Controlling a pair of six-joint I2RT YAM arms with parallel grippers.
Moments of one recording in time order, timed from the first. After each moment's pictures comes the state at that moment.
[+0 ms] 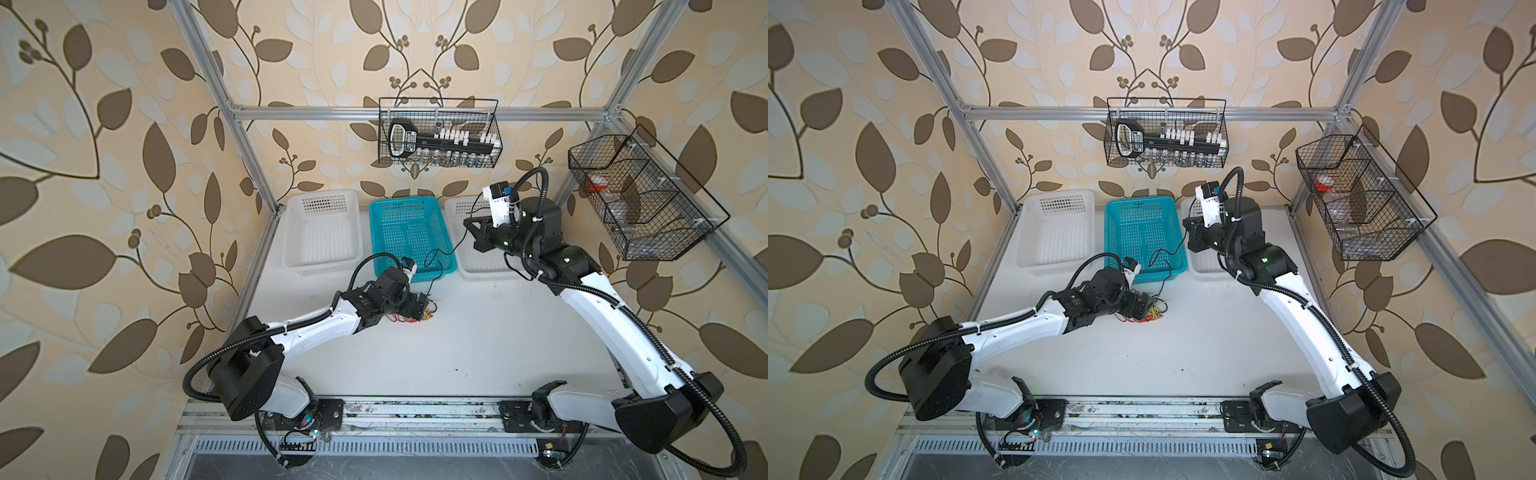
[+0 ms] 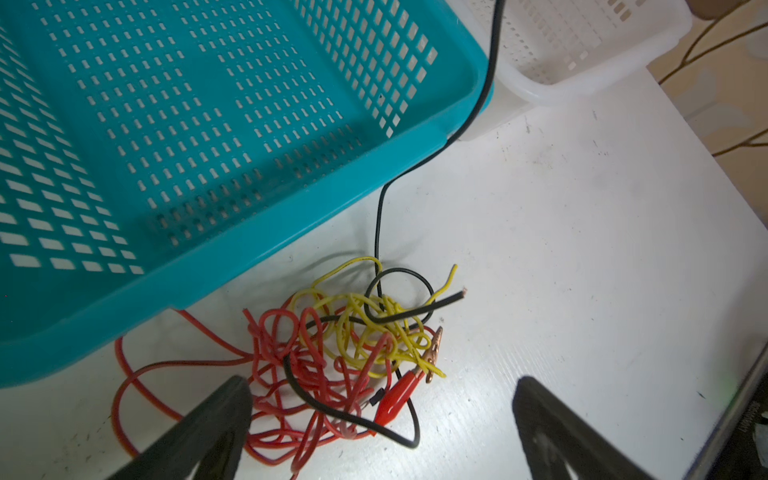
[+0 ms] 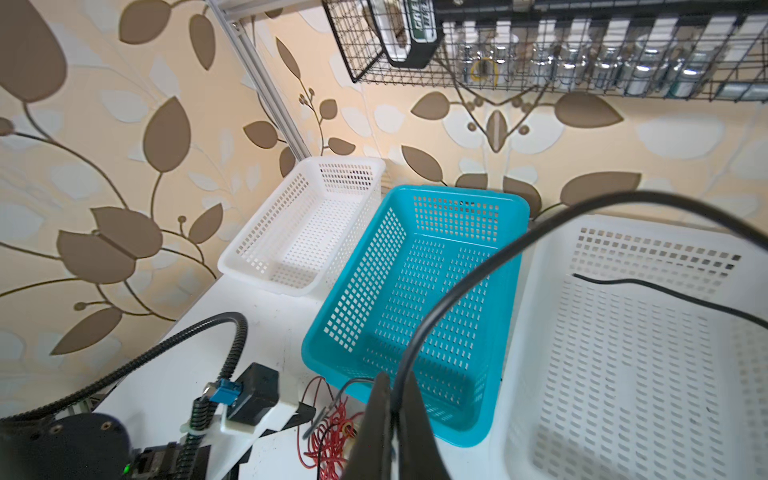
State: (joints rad) left arm -0.77 1.43 0.85 -0.16 -0.01 -0.38; right arm 0.34 1.31 1.39 -0.46 -0.19 0.17
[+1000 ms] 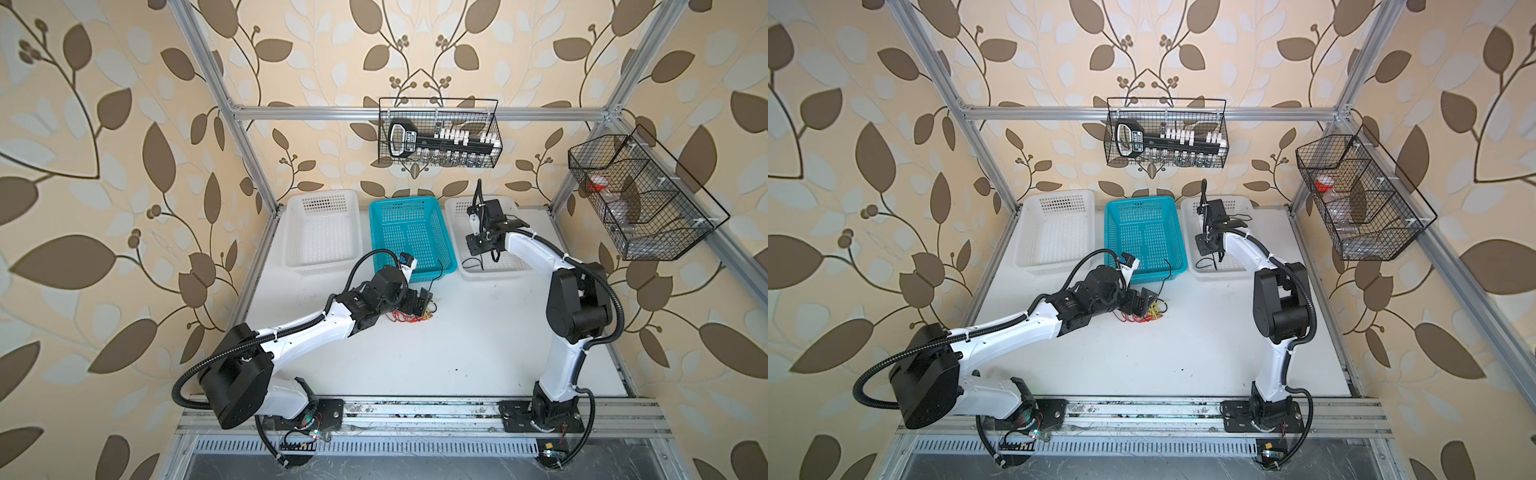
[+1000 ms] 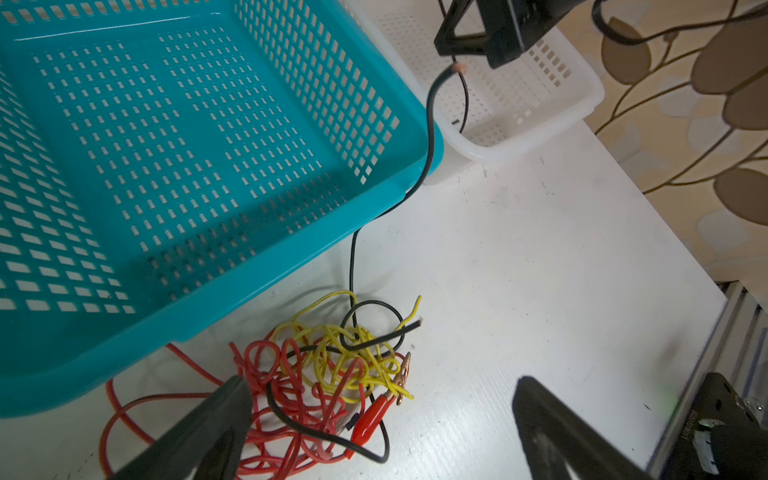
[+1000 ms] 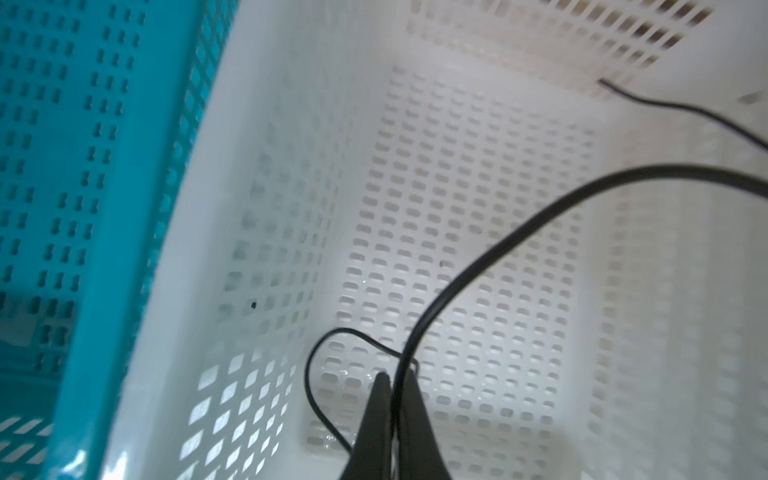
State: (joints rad) left arm -0.77 1.37 0.84 -0.09 0.01 -0.38; right arm 0.20 1.97 1.55 -0.64 0.09 -0.09
